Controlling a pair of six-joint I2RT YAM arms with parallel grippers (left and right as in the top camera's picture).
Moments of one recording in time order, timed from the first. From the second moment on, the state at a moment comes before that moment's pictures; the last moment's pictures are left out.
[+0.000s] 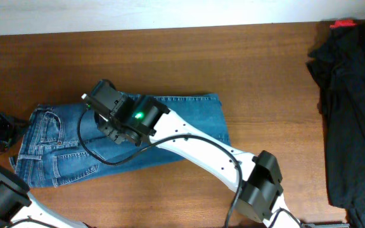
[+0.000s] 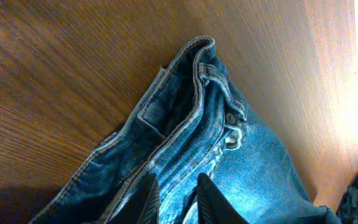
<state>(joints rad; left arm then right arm) 0.82 2.10 1.61 -0.95 0.63 0.00 0.99 2.14 2.15 -0.99 0.07 0.07</state>
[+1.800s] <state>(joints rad) 0.82 2.10 1.61 -1.05 0.17 -0.08 0.56 2.08 2.20 -1.37 0.09 0.05</state>
